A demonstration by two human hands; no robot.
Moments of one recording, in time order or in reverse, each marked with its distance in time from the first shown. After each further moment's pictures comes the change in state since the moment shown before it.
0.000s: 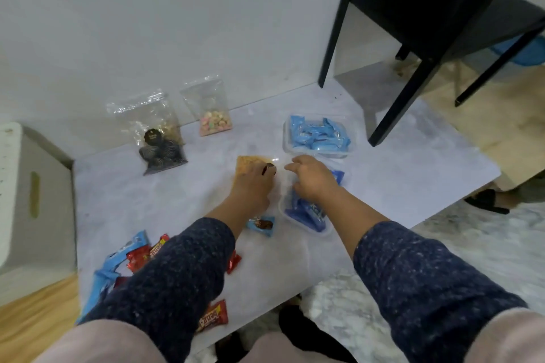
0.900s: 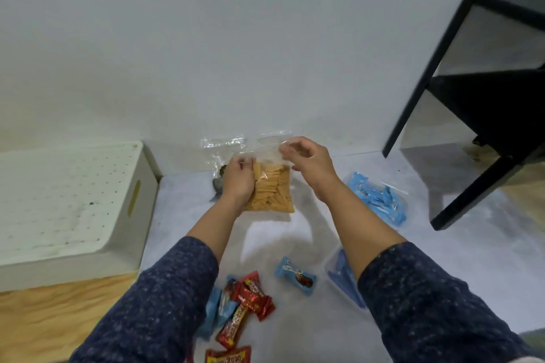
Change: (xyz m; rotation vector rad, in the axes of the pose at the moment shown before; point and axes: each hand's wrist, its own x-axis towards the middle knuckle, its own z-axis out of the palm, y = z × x) left_hand -0.051 -0.065 -0.125 -1.152 0.776 -0.669; right_hand 0.026 -0.129 -0.104 1.179 0.137 -0.349
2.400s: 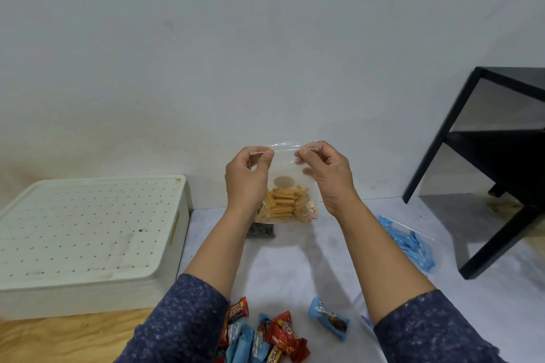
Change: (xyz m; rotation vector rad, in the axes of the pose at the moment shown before) left_hand -0.021 0.071 -0.092 -0.349 0.136 0.338; right_hand -0.020 -0.085 0.065 0.183 0.045 -0.246
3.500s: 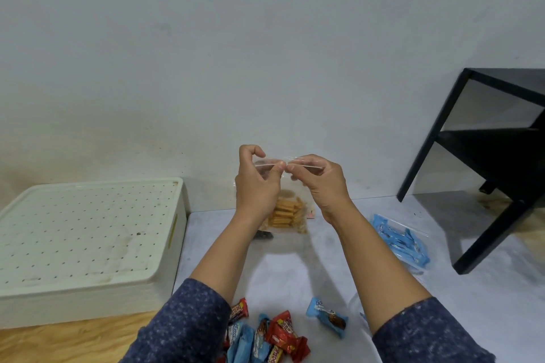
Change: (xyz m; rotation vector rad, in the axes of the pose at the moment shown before) left_hand -0.019 0.004 0.004 0.098 -0.114 0.064; right_hand -0.015 0.001 0.004 -0.074 0.010 0.068
